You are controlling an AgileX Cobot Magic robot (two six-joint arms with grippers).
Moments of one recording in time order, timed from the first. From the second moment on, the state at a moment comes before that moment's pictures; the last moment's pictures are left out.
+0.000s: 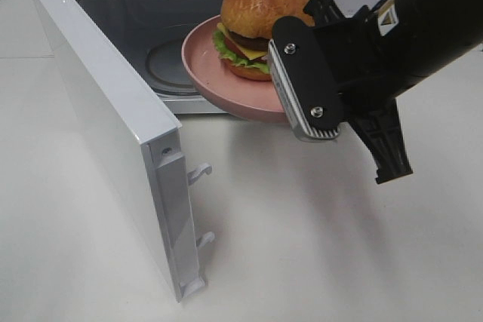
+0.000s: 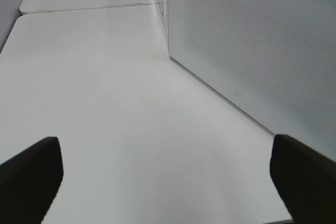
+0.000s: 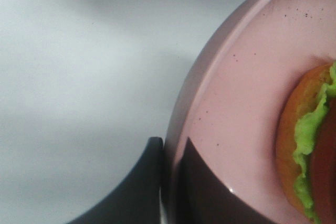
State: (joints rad) left arm 0.05 0.00 -0.51 -0.14 1.06 0.24; right arm 0.69 1.42 -0.97 -0.02 0.60 -1.29
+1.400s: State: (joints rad) left arm 0.05 0.00 -0.51 -0.14 1.06 0.24; right arm 0.50 0.99 -0.61 -0.36 0.77 -0.51
